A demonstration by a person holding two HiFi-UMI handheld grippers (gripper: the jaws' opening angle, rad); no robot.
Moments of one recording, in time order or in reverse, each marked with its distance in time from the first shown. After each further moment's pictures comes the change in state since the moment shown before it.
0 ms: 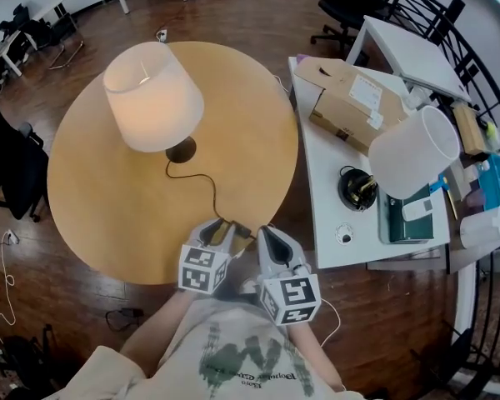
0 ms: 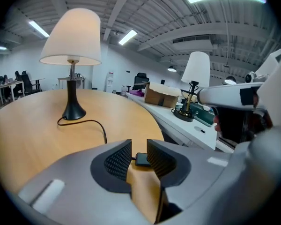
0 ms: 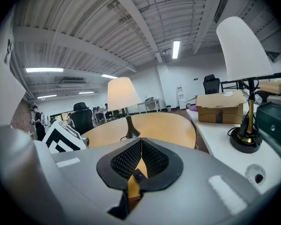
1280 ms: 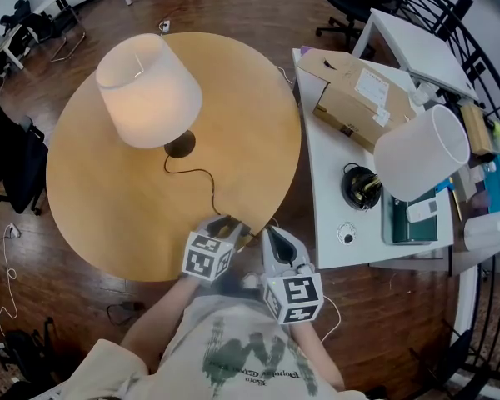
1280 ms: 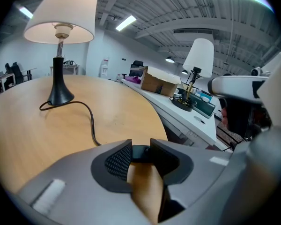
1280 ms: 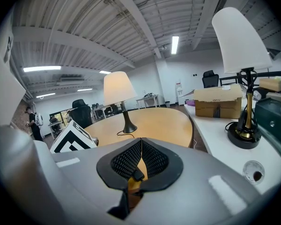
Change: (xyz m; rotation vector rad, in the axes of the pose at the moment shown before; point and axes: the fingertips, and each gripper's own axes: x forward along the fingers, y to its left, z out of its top) left arm 0.038 -0.004 -0.029 -0.006 0.140 -0.072; right arm 0.004 -0.018 -0.018 0.014 0.052 -0.010
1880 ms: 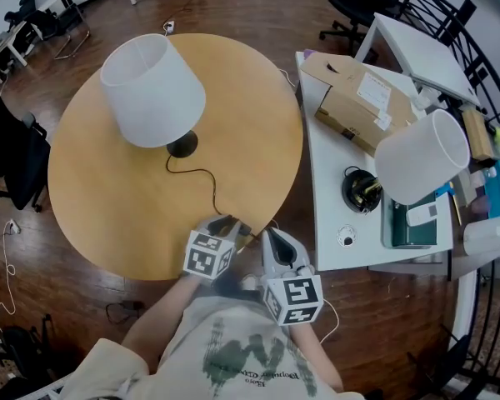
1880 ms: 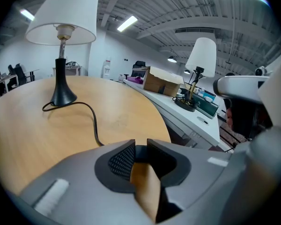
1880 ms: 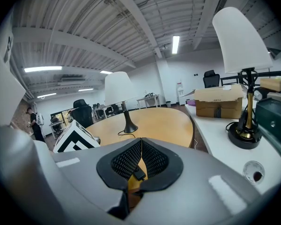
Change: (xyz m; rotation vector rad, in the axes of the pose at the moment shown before) left arm 0.001 0.005 0.001 -0.006 0.000 0.035; right arm -0.002 0.001 0.001 -0.001 0.002 0.013
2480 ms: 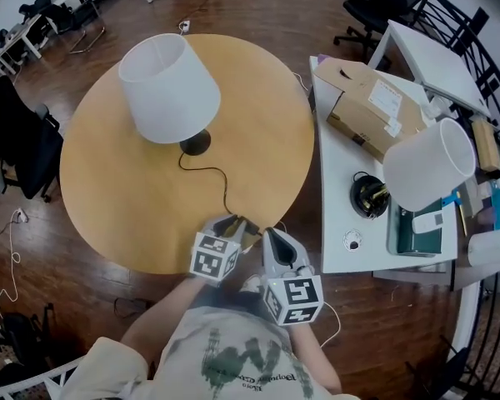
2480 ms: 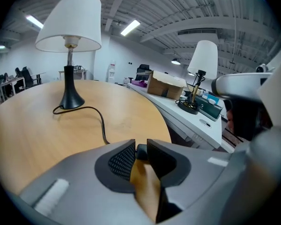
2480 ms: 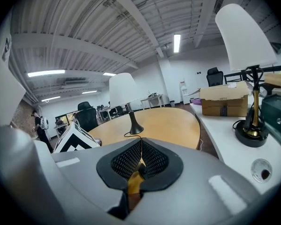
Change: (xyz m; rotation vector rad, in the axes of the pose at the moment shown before) left arm -0.015 0.004 0.004 -0.014 -0.043 0.065; right arm 0.002 0.017 0.004 0.014 -0.008 0.055
